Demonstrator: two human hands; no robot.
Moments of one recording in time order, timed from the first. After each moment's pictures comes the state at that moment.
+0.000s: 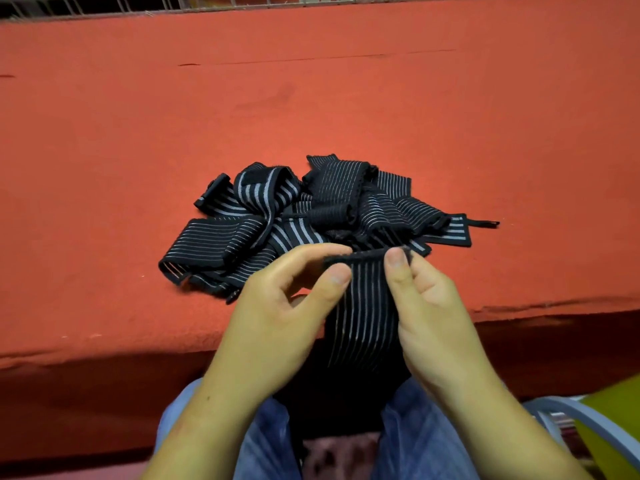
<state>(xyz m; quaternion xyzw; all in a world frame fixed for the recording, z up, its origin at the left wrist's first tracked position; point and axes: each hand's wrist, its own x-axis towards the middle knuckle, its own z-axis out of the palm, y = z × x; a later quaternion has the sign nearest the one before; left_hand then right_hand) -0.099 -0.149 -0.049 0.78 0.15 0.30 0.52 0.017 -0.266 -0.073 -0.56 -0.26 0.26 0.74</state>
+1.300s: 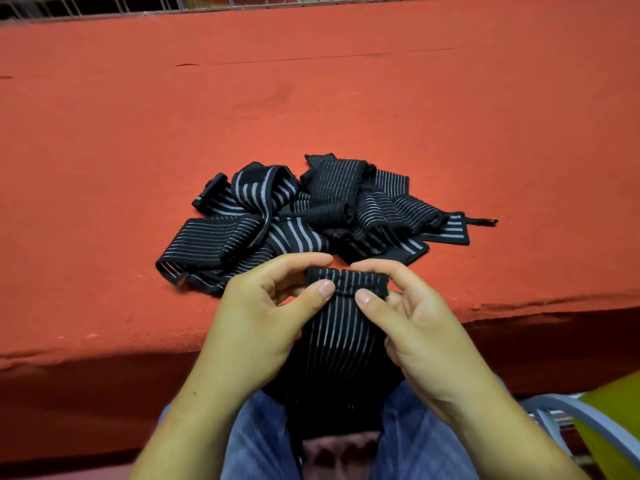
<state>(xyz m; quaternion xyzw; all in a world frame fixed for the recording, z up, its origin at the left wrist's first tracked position) -0.105 -0.141 -0.061 0.73 0.20 0.28 0.59 0.015 -0.279 -0.084 -0.53 -0.26 0.37 0.72</state>
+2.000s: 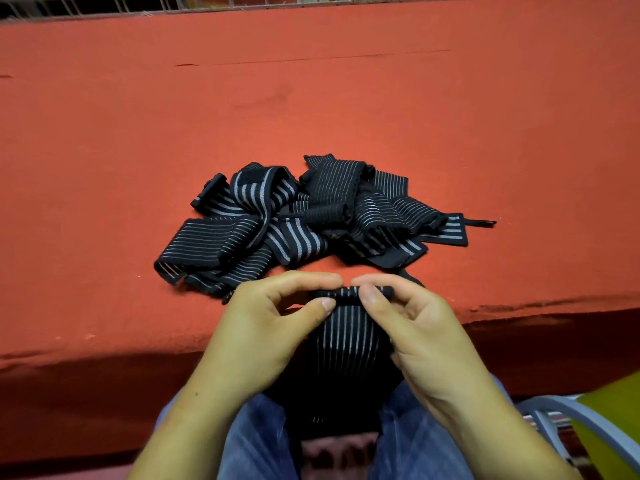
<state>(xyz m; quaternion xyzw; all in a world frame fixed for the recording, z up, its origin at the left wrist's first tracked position) -0.106 -0.139 -0.064 0.80 0.21 0.24 0.51 0.016 -0.281 -0.092 -0.56 -0.21 0.34 0.72</state>
